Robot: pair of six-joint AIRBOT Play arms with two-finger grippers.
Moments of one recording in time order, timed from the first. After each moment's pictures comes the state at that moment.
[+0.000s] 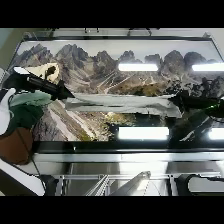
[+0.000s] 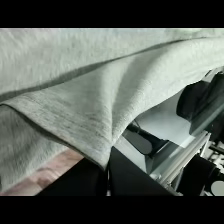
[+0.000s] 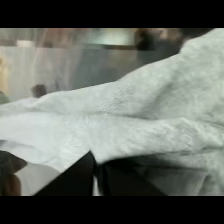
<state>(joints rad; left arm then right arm) 0.19 -1.92 1.58 0.74 -1.51 -1.26 -0.43 -1.54 0.90 -0.38 1.06 0.84</state>
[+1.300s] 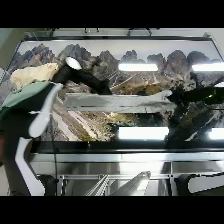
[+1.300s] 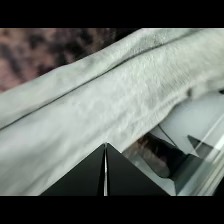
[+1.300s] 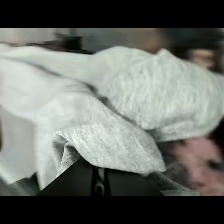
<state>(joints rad) -0.35 -2.07 1.84 0.78 -1.26 -1.40 -0.37 -1.66 1.19 -0.58 1.34 0.96</state>
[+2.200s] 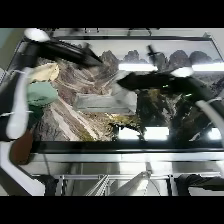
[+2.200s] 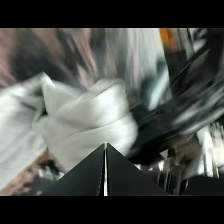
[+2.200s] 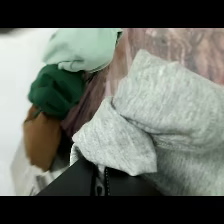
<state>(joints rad) -0.04 -1.85 2.02 0.47 -1.51 -1.38 0.35 -1.57 1.25 -0.21 0.87 0.90</state>
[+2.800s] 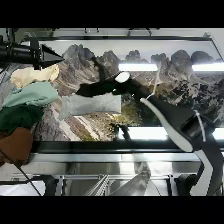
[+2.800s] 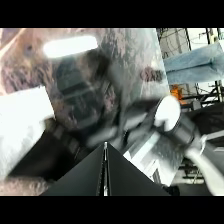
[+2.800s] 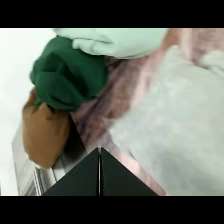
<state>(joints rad) 0.19 -1.54 1.65 0.45 -1.52 -1.26 0.55 -1.99 1.79 -0.35 0.94 1.12</state>
